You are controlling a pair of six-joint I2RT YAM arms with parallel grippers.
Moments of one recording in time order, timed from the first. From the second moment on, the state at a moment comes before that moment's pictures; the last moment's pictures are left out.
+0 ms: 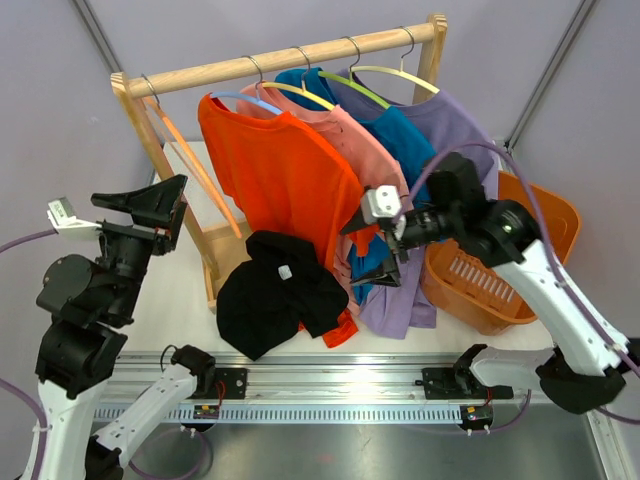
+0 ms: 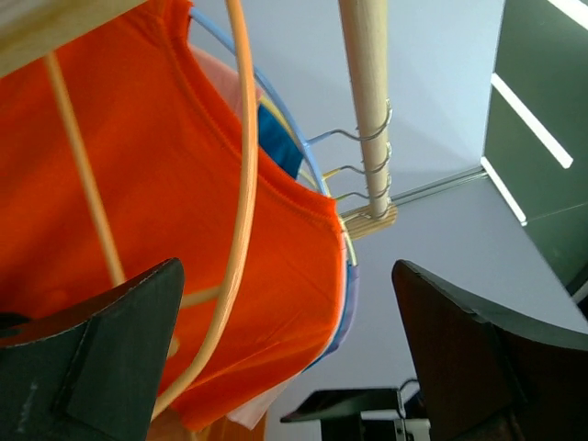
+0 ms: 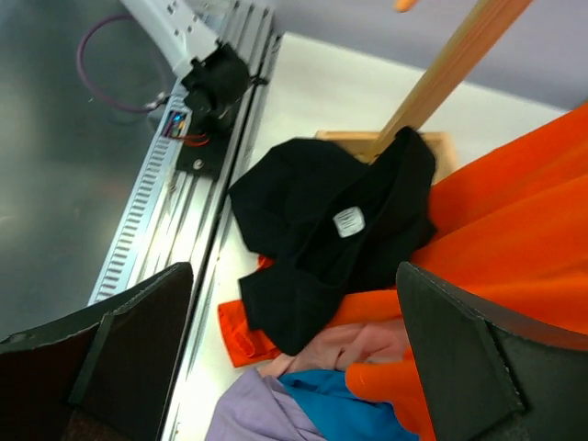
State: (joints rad) left arm -0.43 0.60 1.26 -0.51 -0.29 -1.21; right arm 0.68 1.17 1.60 -0.89 -0.91 -0.61
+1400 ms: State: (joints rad) left arm -0.43 0.33 1.10 -0.96 -0.30 -0.79; right arm 1.13 1.53 1.09 -0.26 0.03 -0.25
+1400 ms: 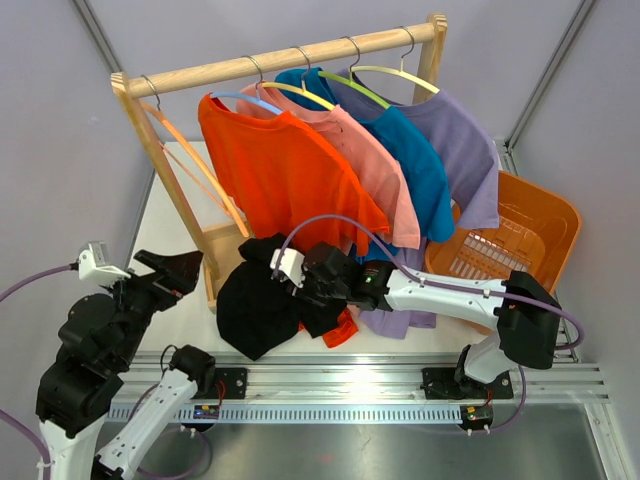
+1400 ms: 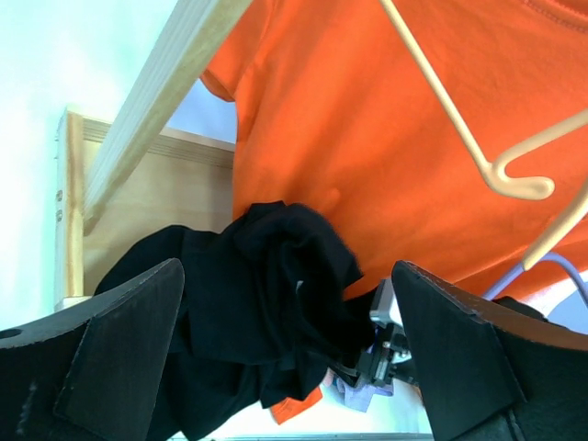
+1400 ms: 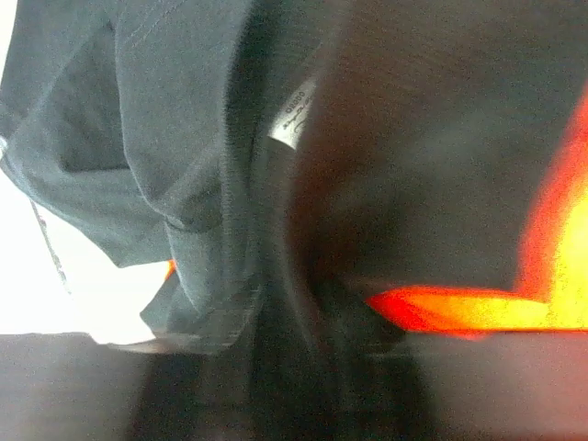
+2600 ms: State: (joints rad) left arm -0.43 0.36 0.88 -0.78 -0.07 -0.69; right arm 0.78 1.20 2.19 -0.71 0.00 -0.51
